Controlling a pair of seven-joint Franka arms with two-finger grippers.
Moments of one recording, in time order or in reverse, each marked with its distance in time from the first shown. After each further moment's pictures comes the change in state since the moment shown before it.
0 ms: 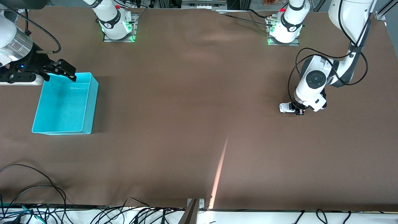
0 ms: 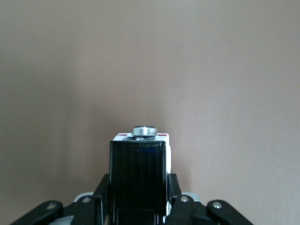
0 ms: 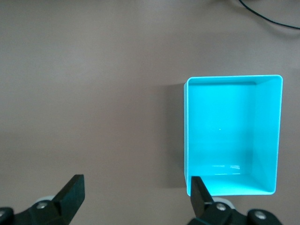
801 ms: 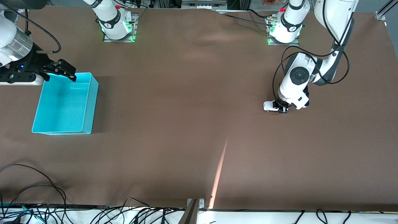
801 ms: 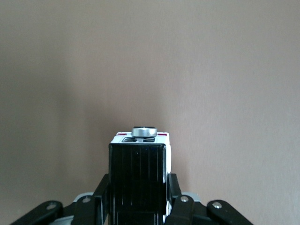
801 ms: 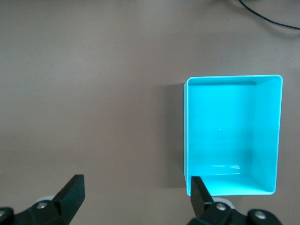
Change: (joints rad) left arm -0.156 -0.003 0.000 0.000 -0.161 0.017 -0.002; right arm 0.000 0.000 0.000 0.000 -0.001 0.000 0.000
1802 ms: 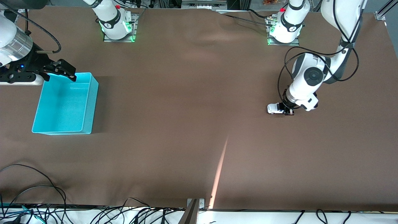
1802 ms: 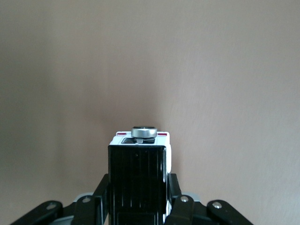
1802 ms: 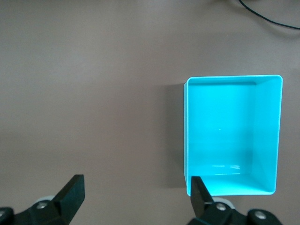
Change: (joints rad) left arm 0.023 -0.023 -0.003 0.005 -0.112 0.022 0.077; right arm 0.000 0.000 0.000 0.000 0.000 0.000 0.000
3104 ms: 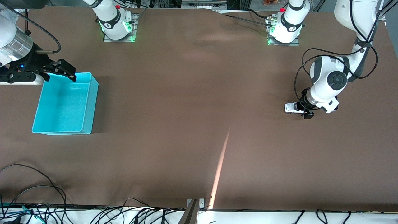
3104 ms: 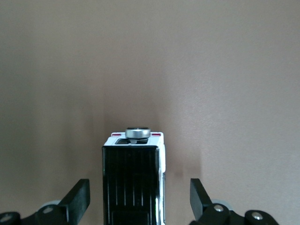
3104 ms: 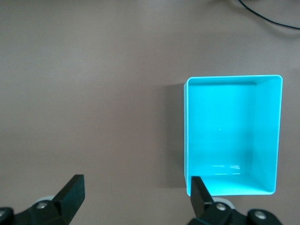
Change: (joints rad) left arm 0.069 0.019 0.137 -0.010 -0.037 0.007 0.262; right arm 0.000 0.000 0.000 0.000 0.000 0.000 0.000
